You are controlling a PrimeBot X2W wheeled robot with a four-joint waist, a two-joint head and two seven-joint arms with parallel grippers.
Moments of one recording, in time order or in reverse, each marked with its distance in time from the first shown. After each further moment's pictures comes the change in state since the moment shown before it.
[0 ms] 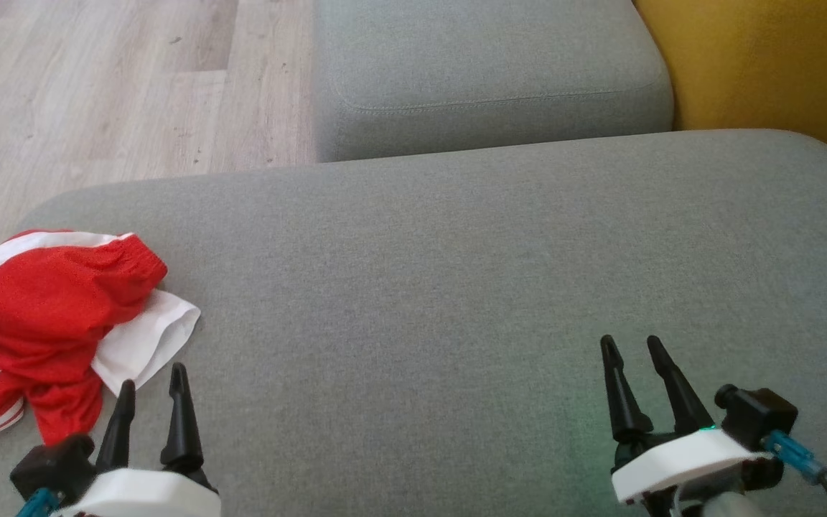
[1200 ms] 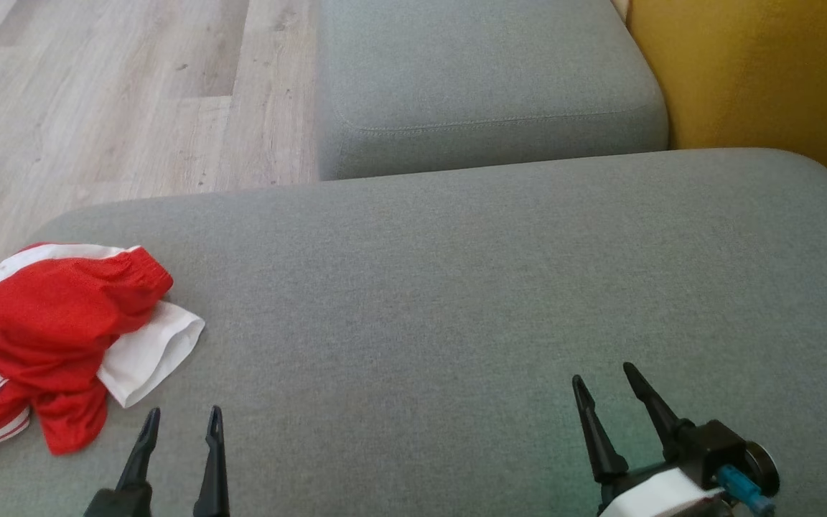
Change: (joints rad) left arm 0.121 -0.011 -0.020 -0.053 0.395 -0.035 -0.088; right arm 0.040 -0.001 0.027 0.046 -0.330 0.000 -0.092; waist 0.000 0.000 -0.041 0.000
